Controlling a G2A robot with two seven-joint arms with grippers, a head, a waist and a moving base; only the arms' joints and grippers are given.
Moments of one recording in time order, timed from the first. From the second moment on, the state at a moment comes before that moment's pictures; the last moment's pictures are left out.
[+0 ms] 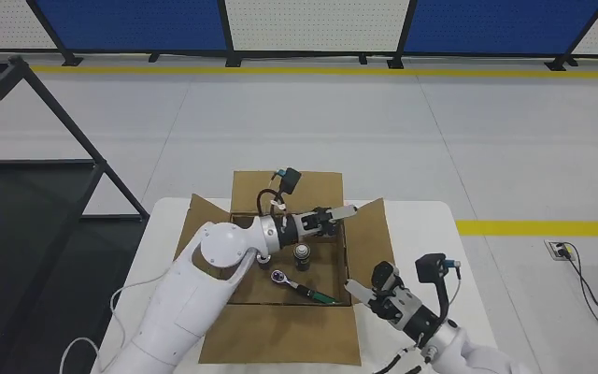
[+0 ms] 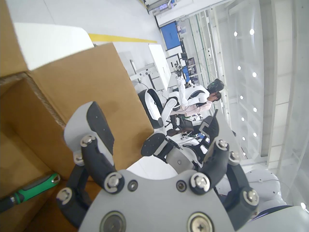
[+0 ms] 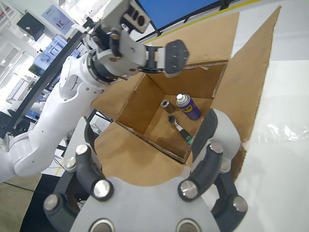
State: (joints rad) left arm 0.49 -1.31 -0.97 -1.21 -0.20 -0.21 -0.78; right arm -1.35 -1.22 1.42 -2.05 -0.52 -0.13 0.50
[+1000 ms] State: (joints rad) left arm 1.14 -1.14 -1.67 -1.69 0.01 -0.13 -0.72; right arm -1.29 -1.22 1.38 -1.94 -0.44 -0.09 0.46
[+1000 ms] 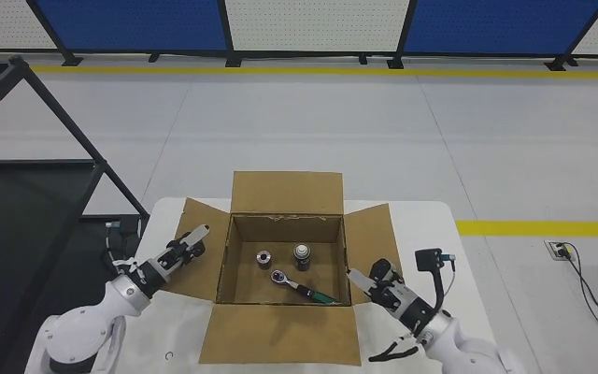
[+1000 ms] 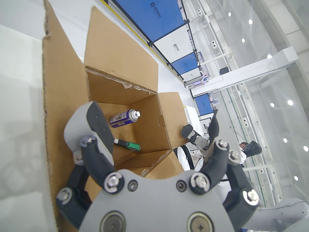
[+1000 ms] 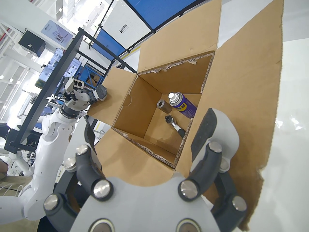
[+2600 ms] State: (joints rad) left arm 1.41 -1.12 -1.87 -1.73 -0.39 -0.34 -0.64; right arm -0.57 -1.37 0.75 -1.42 -0.78 0.21 0.69
